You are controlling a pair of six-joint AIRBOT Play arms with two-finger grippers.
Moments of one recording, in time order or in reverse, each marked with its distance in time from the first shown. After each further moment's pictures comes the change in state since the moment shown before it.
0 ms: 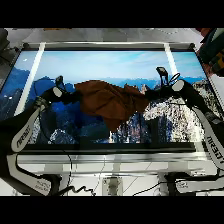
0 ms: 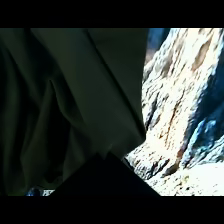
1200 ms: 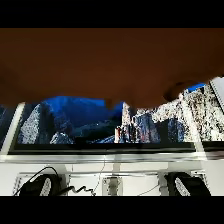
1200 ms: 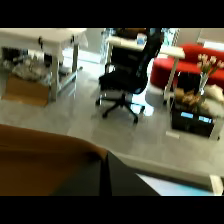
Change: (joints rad) left arm 0.303 1.205 0.030 0.245 0.103 0.235; right arm -0.124 0.833 0.307 -0.147 -0.018 0.000
